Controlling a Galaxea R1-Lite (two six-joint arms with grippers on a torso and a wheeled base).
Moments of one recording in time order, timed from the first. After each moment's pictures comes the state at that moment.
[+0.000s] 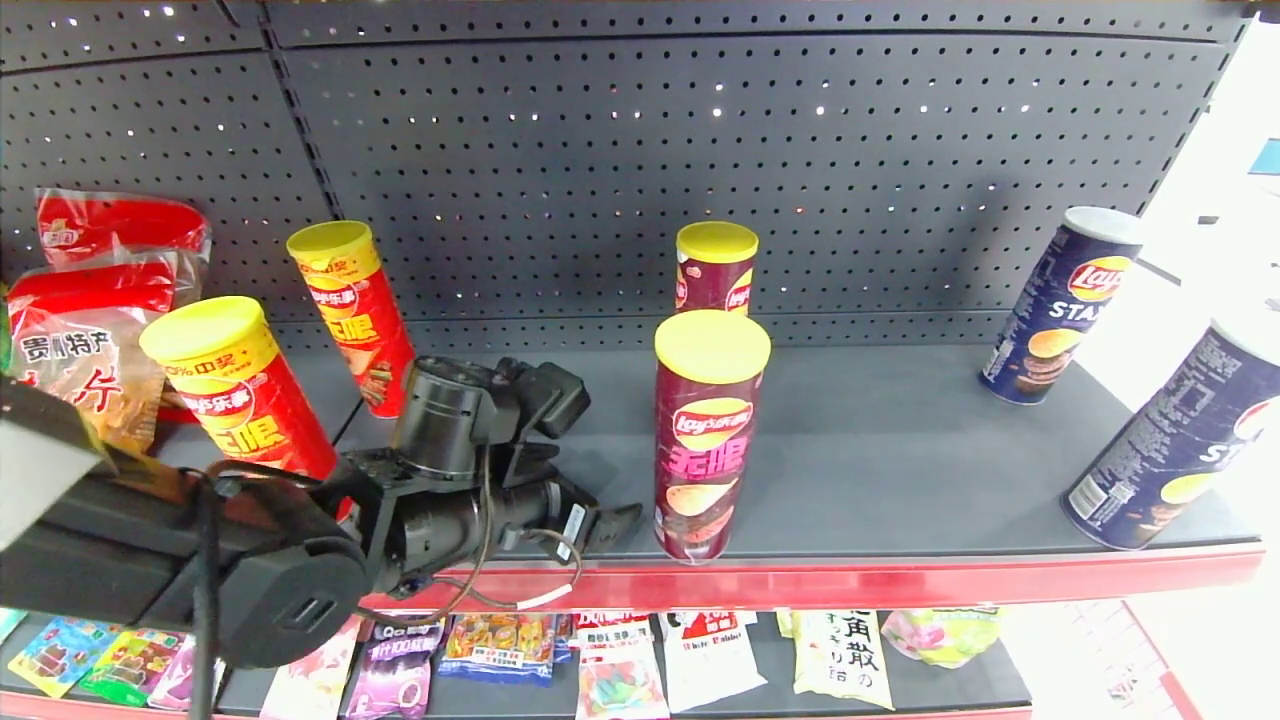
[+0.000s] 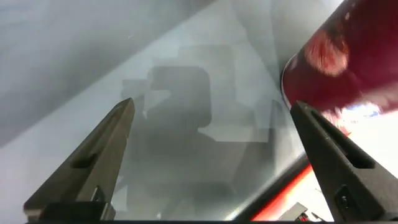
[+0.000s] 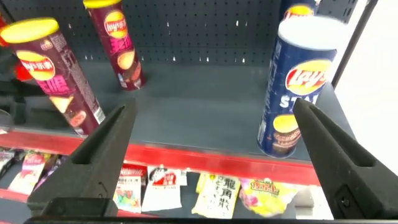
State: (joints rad) left arm -0.62 1.85 -0.76 -0.57 -0.02 0.07; right arm 0.19 0.47 -0.43 -0.06 -0.01 0.03
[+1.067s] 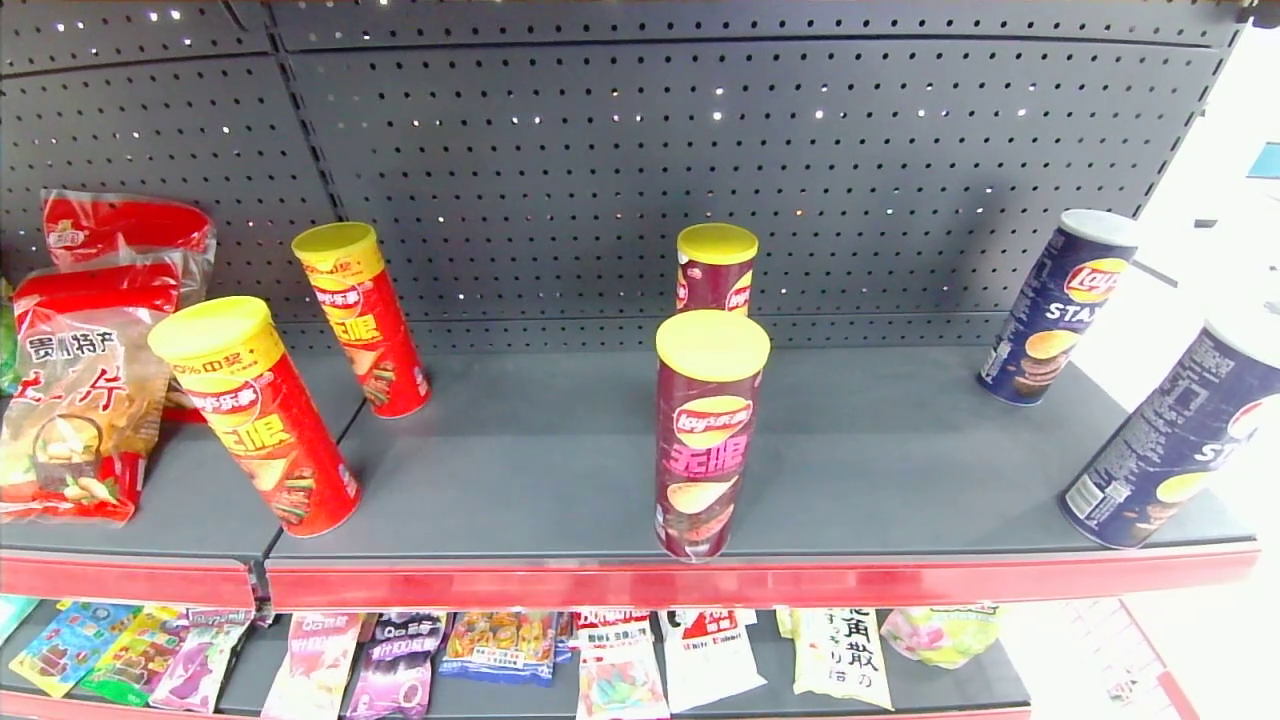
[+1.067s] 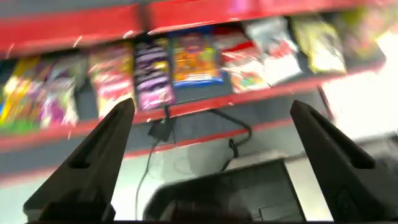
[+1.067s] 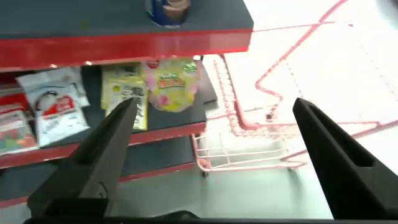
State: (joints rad) left arm -0.25 0.27 -0.53 0.72 0.07 -0.11; right arm -0.11 0.24 -0.41 0.48 -0.21 -0.12
